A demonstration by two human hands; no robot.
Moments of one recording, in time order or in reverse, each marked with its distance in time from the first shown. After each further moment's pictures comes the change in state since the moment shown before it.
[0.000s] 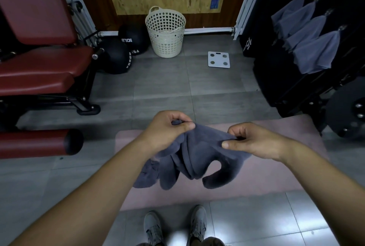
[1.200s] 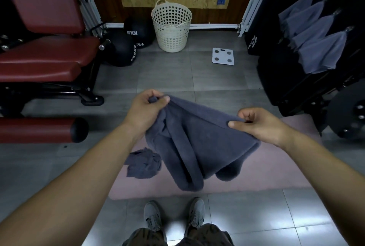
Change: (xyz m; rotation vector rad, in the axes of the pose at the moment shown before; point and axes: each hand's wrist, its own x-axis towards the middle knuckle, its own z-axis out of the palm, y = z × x) left_hand -0.004 -0.013 -0.049 -0.182 0.333 0.035; right_hand 0.001 -0.015 0.002 0.023 0.223 -0.035
